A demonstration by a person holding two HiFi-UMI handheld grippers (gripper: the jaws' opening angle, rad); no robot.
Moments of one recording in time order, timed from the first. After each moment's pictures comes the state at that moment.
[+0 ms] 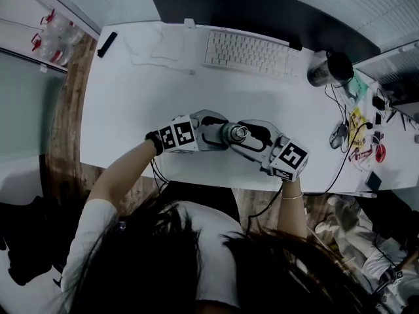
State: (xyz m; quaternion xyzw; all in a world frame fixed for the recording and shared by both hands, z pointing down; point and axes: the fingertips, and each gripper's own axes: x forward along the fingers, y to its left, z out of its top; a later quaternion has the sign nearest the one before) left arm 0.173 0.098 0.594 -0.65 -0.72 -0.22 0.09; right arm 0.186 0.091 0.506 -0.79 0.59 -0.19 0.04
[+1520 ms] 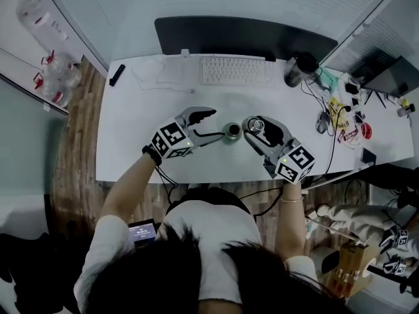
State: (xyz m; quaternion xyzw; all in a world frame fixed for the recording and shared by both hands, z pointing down) left arm 0.184 0.042 0.476 -0.76 -0.64 -0.12 0.07; right arm 0.157 0.118 0.404 -0.91 0.40 -0.09 0.05
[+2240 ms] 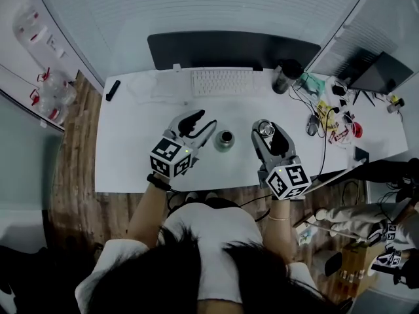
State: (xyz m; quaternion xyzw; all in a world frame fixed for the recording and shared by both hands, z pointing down) left arm 0.200 0.027 0.392 -0.87 -0.48 -0.08 -0.04; right arm 0.140 0.172 0.361 -0.98 0.17 -0.02 0.06
